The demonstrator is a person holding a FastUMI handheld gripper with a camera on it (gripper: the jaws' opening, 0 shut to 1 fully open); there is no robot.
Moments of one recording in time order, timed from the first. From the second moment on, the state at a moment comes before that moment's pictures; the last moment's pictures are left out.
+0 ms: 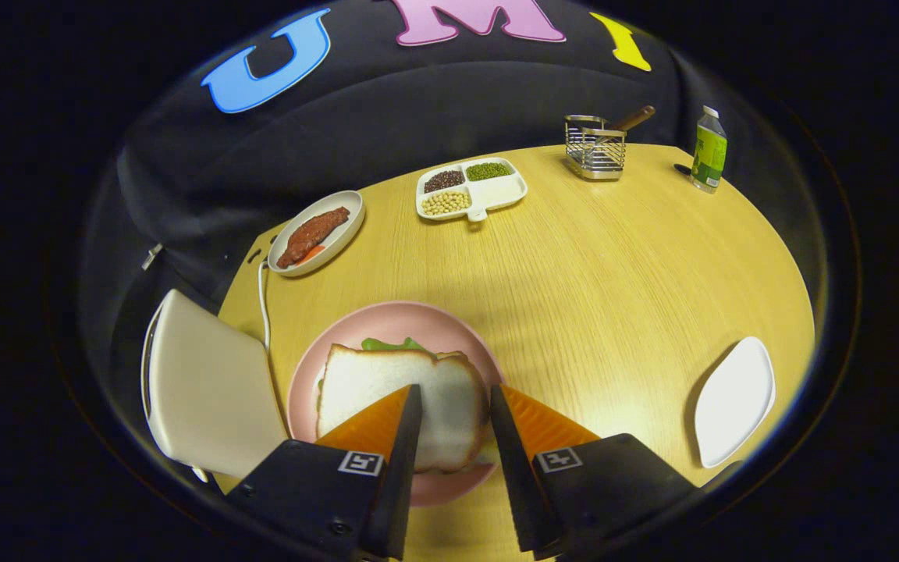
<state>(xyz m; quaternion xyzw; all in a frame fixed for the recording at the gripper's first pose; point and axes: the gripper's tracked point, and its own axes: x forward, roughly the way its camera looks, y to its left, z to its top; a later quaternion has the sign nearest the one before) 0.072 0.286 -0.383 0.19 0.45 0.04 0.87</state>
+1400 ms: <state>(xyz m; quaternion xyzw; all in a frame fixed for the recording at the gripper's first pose) 0.010 0.136 -0.100 0.06 0.10 0.19 0.98</state>
